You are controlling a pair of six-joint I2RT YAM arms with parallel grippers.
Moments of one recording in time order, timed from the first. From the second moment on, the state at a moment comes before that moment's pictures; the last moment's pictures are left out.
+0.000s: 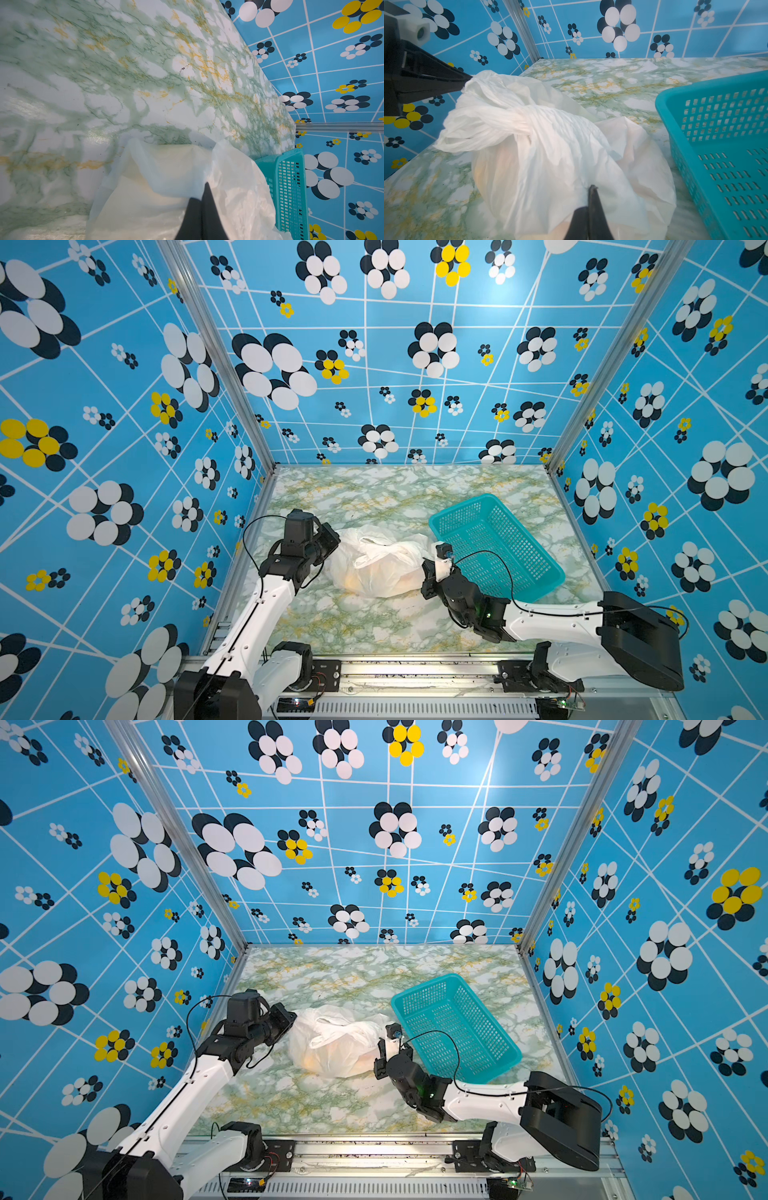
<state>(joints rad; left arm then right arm) -0.10 1.04 0.74 -0.38 0.22 -0.87 1.11 1.35 0.48 0.51 0.59 0.40</state>
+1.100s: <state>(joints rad) -0.43 0.86 0.63 -0.32 -0.11 -1.04 1.07 1.60 1.00 0.09 0.47 0.26</state>
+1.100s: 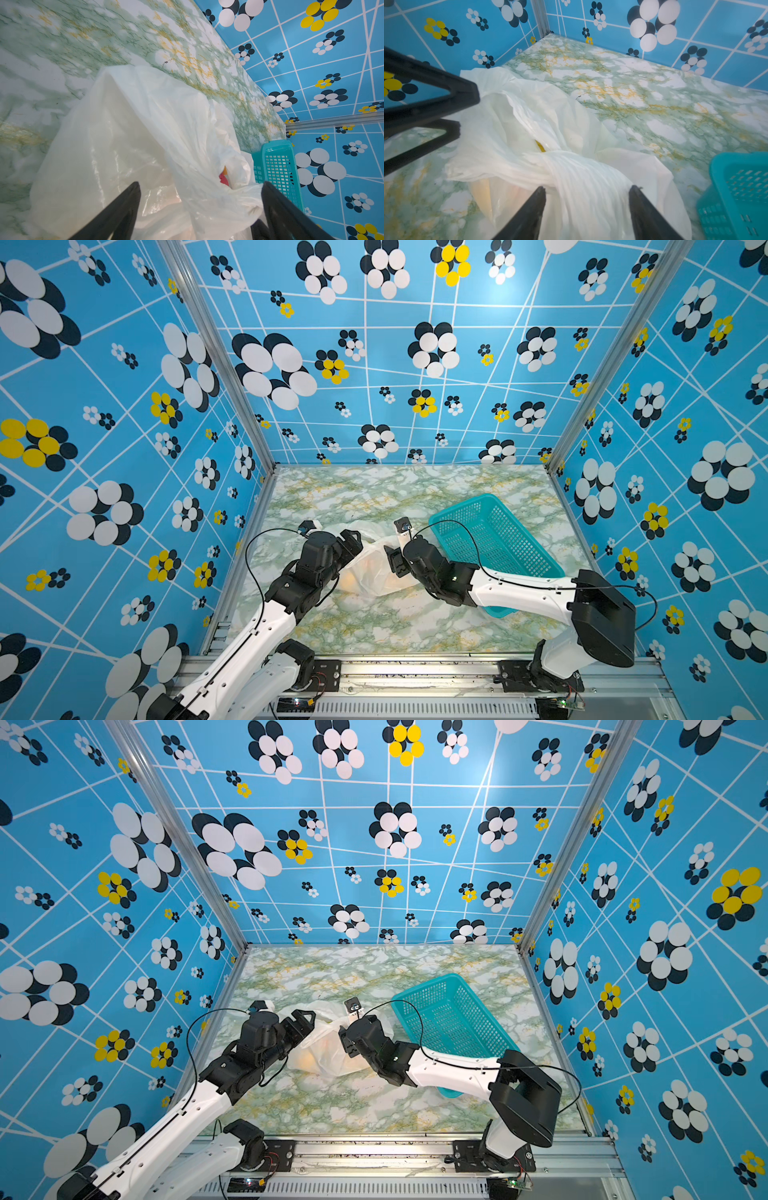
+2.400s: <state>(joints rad) -0.16 0.79 0.63 -0.33 0.07 -0.94 0.96 1.25 0.63 0.15 0.53 0.42</state>
